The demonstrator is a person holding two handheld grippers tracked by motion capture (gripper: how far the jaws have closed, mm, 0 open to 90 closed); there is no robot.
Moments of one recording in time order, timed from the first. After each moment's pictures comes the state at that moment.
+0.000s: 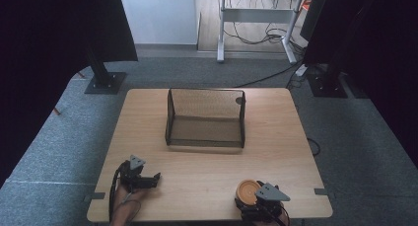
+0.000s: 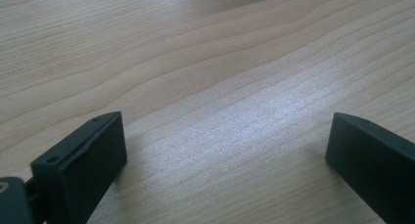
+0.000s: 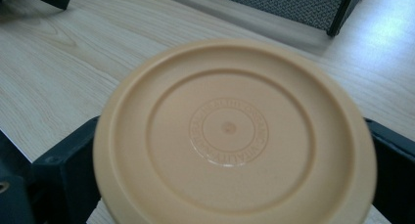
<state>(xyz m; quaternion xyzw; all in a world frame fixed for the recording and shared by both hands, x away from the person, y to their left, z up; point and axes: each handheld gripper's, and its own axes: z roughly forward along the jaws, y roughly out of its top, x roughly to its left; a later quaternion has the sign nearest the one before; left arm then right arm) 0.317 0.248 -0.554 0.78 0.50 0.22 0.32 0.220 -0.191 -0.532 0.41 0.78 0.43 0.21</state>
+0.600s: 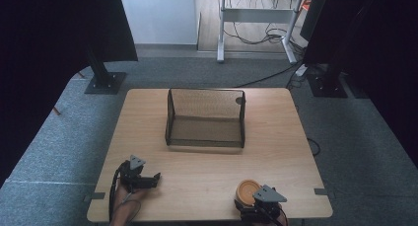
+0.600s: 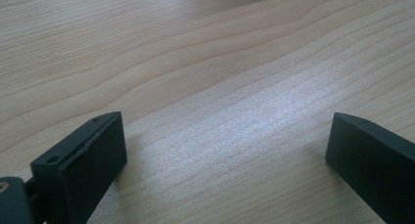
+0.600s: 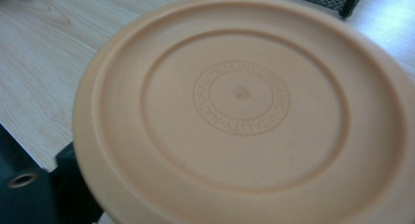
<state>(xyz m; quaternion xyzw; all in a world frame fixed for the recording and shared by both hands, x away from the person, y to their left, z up) 0.317 0.248 -0.554 0.78 0.50 0.21 0.32 0.220 -0.190 -0.544 0.40 0.79 0.42 0.20</state>
